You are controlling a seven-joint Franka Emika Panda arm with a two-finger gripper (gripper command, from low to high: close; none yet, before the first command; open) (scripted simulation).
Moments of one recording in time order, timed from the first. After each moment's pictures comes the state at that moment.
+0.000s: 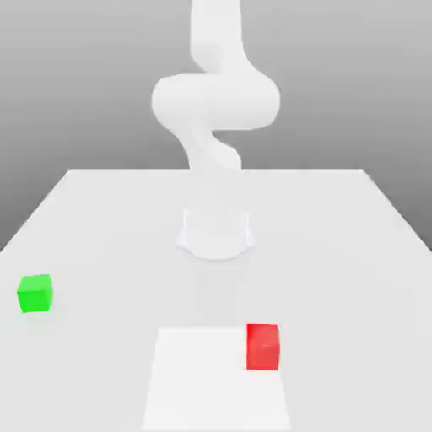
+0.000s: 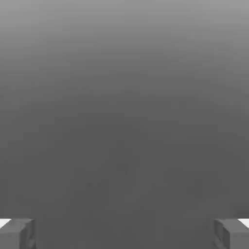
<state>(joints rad) 0.00 -0.72 0.02 -2.35 0.00 2.35 0.82</state>
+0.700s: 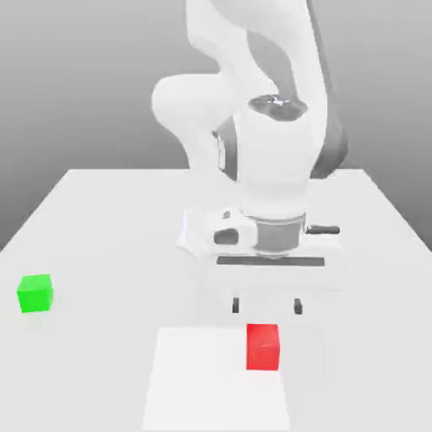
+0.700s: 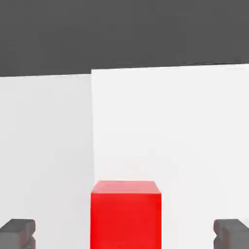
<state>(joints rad) 0.04 0.06 0.14 -2.78 -0.03 2.84 1.04</state>
